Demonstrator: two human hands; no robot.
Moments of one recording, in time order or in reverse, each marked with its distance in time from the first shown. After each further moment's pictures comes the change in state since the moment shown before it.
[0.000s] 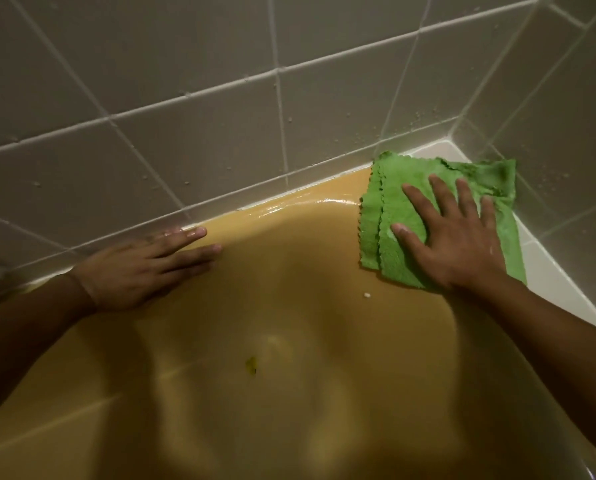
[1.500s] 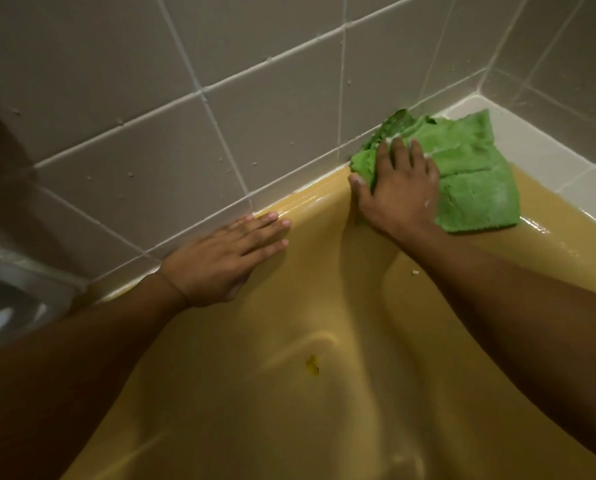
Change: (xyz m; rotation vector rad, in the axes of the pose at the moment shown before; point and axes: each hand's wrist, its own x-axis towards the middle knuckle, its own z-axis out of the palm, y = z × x) left_hand 0.011 -0.001 0.000 -0.130 0.108 0.023; right_hand 0.026 -0.173 0.024 0.112 0.214 0.211
